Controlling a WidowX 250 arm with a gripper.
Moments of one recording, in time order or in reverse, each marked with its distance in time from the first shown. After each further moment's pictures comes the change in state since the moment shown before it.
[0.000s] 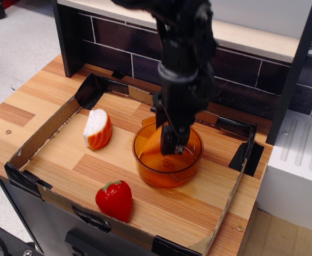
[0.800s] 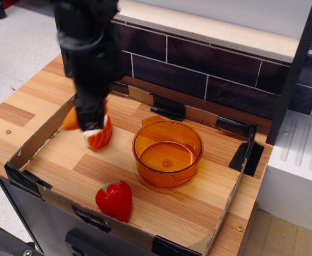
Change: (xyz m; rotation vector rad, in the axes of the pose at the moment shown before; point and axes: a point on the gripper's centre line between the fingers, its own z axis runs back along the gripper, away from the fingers) arm -0.092 0.018 0.034 0.109 0.019 0.040
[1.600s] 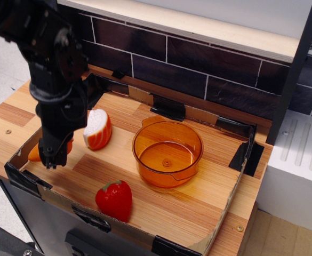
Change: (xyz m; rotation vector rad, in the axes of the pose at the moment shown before) arm -0.043 -0.006 -0.048 0.013 0.114 -0.103
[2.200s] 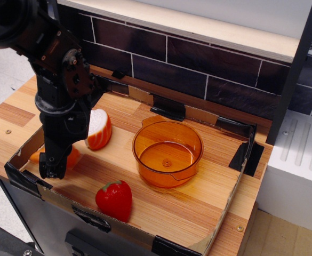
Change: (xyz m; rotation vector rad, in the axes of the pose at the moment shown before) arm -0.001 -0.003 -0.016 -0.022 0.051 -0.009
